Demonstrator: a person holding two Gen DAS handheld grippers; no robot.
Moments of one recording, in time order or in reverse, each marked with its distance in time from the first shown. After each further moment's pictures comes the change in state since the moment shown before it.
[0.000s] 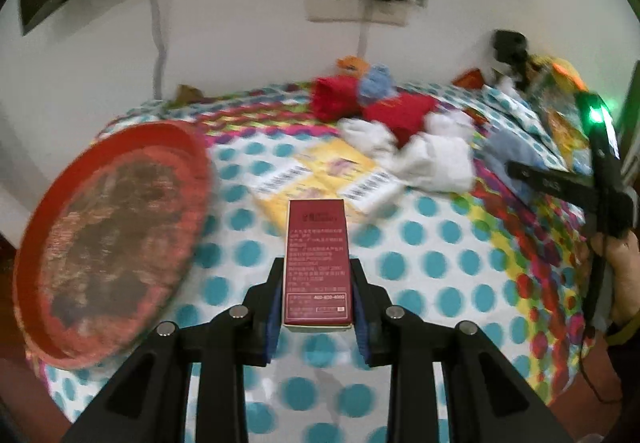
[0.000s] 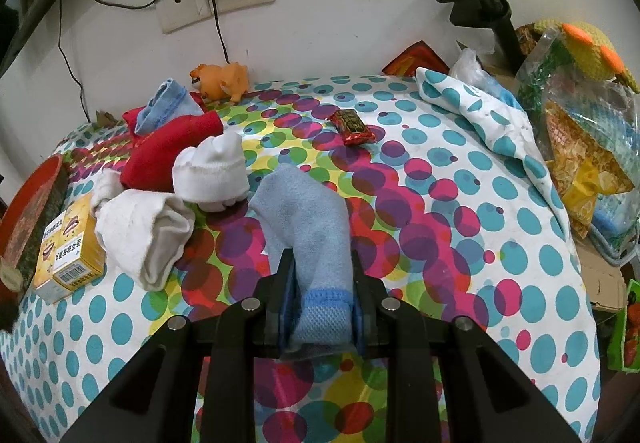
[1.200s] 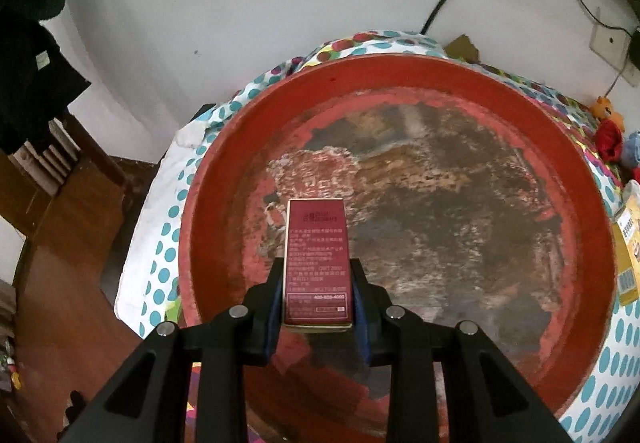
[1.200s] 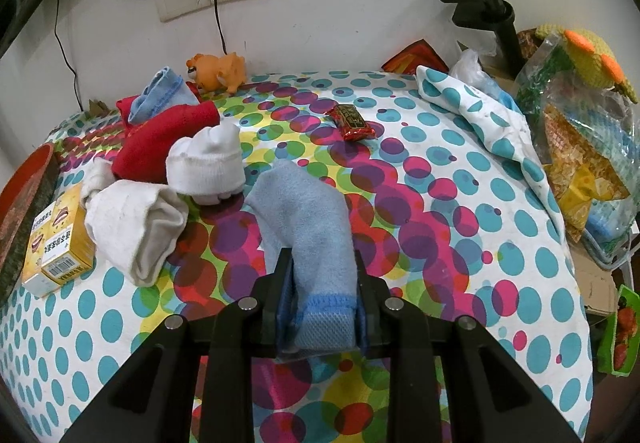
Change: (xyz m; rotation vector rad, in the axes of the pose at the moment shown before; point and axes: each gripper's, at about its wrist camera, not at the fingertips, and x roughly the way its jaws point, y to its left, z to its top) left arm 0.032 0.282 -0.025 -0.293 0.178 0.314; right arm 0.005 0.004 0.000 -0.026 0.016 -0.038
